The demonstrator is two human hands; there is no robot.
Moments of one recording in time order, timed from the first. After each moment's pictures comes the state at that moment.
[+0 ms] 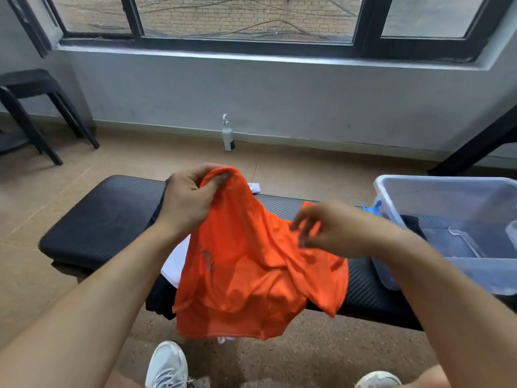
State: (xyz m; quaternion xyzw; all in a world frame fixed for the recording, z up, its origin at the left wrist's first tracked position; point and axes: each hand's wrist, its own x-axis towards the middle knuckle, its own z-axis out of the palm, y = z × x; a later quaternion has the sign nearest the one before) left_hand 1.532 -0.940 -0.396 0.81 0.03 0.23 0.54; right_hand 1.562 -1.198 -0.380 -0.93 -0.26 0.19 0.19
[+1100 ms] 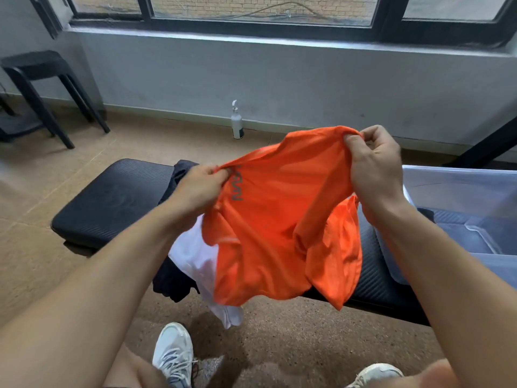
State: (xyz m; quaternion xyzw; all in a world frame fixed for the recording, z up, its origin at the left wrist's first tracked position) left_hand 1.545 -0.934 -0.418 0.78 0.18 0.03 0.60; right_hand 1.595 -1.190 -0.378 -0.77 -0.01 -0.18 0.60
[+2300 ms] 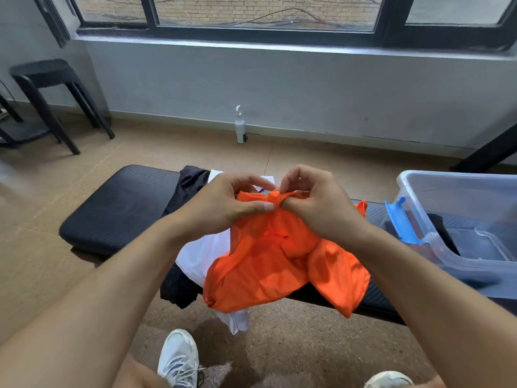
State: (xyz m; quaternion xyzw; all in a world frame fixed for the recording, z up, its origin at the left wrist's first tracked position) left_hand 1.517 -0.949 -0.389 0.83 -0.03 -0.03 0.55; right_hand 1.562 -1.139 -0.398 -0.80 -0.25 0.02 0.54
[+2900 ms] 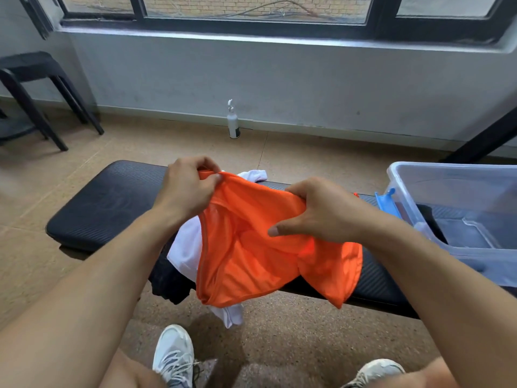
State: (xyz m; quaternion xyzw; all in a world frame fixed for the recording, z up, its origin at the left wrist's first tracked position) left_hand 1.541 -0.916 -0.413 0.91 0.11 0.18 0.35; right_hand 1.550 -1.165 -0.374 -0.90 -0.29 0.13 0.30
